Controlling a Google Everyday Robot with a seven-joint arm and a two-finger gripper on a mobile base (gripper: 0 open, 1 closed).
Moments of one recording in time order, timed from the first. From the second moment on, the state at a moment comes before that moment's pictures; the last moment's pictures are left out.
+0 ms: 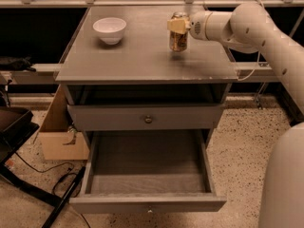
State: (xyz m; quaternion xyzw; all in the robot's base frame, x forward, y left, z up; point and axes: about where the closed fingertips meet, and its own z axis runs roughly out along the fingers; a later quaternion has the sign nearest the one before) arm 0.831 -0.089 0.919 -0.24 0.75 0.26 0.56
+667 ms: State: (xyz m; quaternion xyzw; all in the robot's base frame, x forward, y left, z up) arm 0.831 -0.089 0.919 -0.24 0.75 0.26 0.56
